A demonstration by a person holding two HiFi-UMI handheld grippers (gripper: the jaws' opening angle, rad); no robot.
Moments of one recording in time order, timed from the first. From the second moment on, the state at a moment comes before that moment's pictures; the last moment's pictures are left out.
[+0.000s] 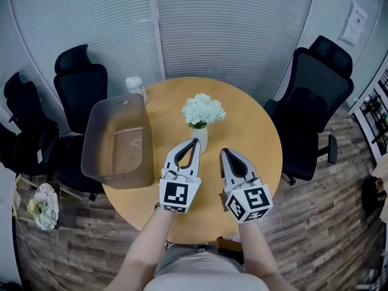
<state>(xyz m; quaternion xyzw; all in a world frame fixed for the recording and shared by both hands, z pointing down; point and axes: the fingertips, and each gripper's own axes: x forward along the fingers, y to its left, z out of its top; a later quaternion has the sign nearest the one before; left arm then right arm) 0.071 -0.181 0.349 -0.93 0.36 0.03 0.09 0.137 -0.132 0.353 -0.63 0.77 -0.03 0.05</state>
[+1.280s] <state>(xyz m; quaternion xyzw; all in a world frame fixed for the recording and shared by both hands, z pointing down) 0.054 -0.143 0.277 -0.93 0.34 0.09 0.10 0.110 -0.121 0.285 -0.64 0.76 0.06 0.03</state>
